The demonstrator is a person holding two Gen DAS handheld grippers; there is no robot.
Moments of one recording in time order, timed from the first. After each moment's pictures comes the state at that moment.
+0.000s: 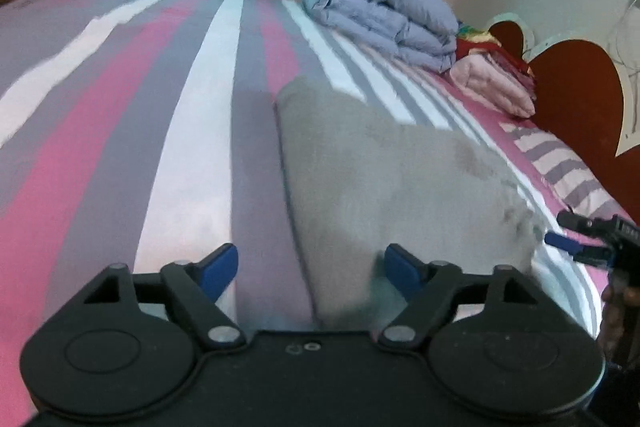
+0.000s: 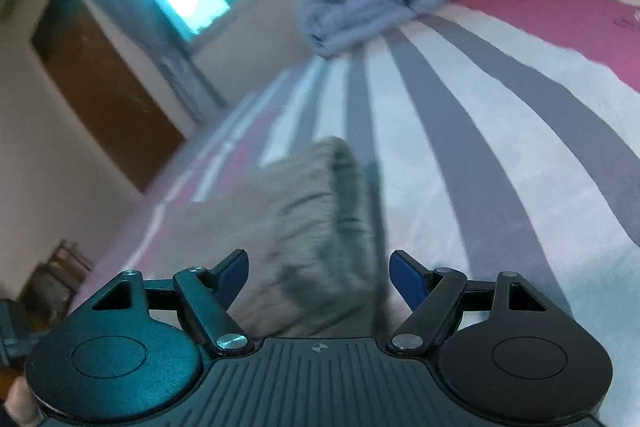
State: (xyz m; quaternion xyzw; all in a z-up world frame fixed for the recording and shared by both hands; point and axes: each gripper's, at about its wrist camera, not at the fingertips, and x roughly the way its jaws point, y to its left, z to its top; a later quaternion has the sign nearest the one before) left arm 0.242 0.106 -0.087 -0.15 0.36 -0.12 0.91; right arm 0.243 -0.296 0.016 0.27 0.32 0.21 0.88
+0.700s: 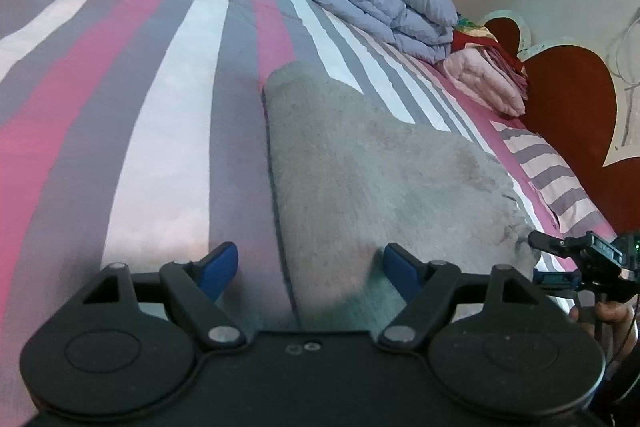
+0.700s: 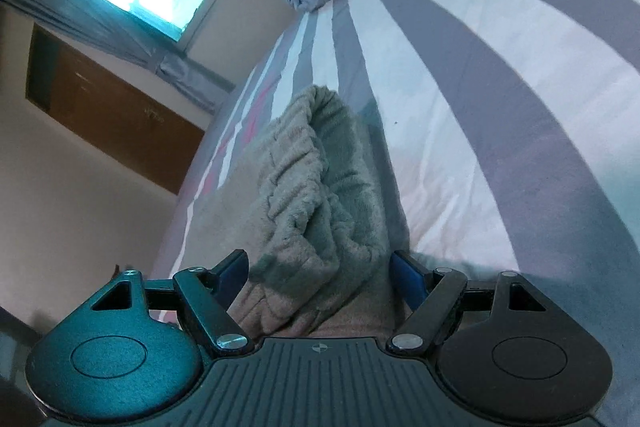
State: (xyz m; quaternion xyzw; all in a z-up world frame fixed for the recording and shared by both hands) left arm 0.295 0.109 -0.093 -0.19 0.38 -0.15 0.89; right arm 0.291 -0.303 -0.018 0.39 0.39 0.24 0.80
